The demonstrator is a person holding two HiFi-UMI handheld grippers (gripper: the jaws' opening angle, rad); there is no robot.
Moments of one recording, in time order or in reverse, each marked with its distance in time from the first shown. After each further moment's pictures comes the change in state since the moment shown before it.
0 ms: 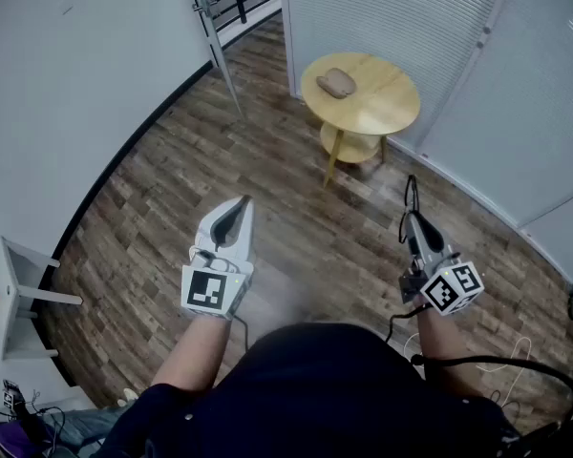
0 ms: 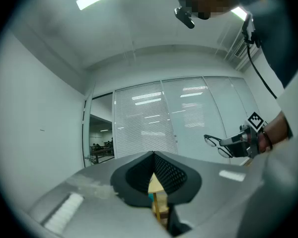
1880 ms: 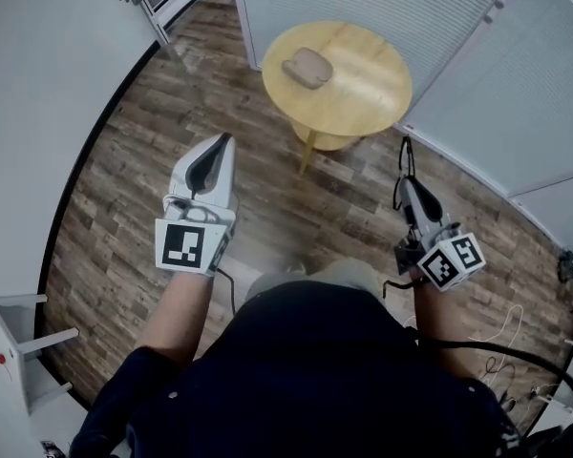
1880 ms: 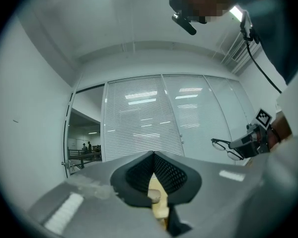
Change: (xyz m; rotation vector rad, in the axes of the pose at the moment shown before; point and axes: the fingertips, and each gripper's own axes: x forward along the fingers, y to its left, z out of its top) left arm 0.301 0.130 -0.046 -0.002 -0.066 -0.137; right arm 0.214 -0.143 0.016 -0.021 0.026 -0.122
